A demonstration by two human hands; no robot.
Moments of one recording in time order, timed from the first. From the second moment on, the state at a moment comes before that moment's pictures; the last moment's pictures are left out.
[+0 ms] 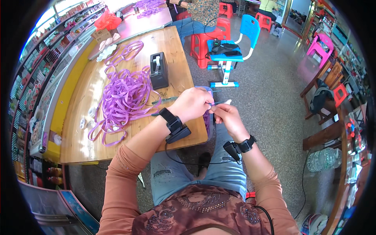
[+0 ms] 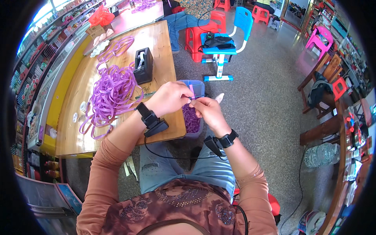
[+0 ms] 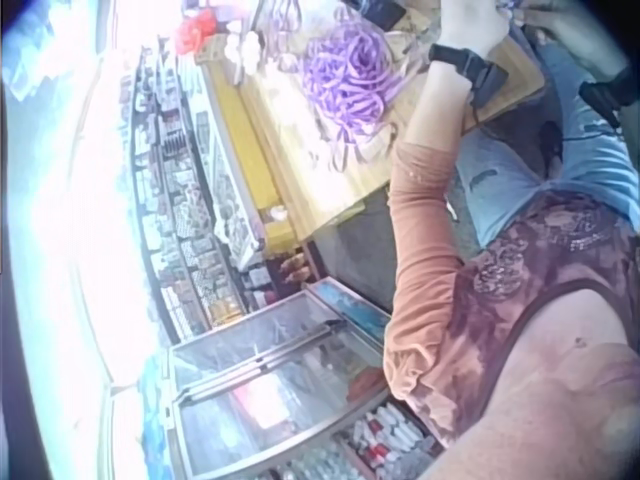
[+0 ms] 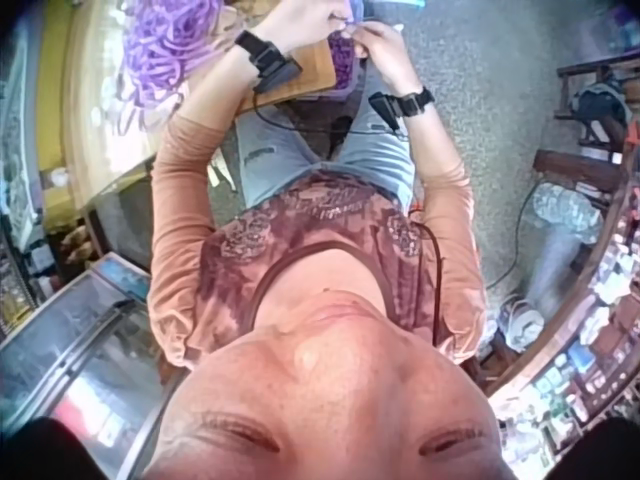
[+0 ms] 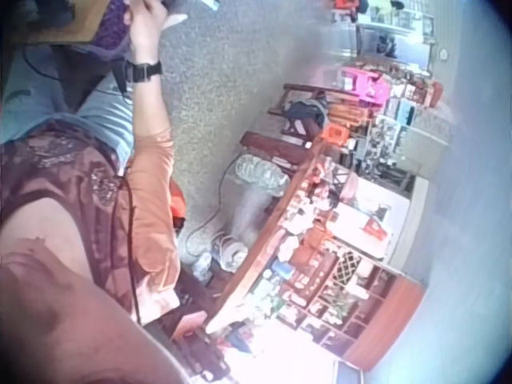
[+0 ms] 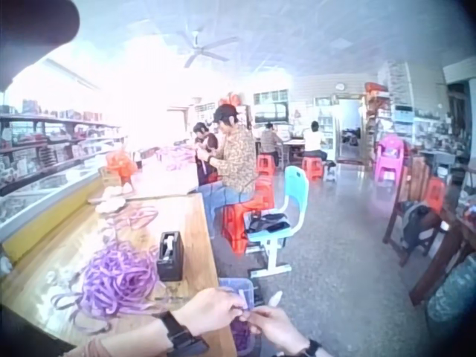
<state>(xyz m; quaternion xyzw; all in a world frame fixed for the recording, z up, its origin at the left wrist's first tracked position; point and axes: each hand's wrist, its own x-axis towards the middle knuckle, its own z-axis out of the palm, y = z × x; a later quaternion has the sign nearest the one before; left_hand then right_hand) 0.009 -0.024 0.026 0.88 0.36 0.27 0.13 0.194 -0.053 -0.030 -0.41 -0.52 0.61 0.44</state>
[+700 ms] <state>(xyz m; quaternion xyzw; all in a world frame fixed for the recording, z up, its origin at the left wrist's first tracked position) 0.019 -0.005 0.000 0.88 0.32 0.33 0.09 0.213 -0.026 0.025 -0.41 -0.59 0.55 0.43</state>
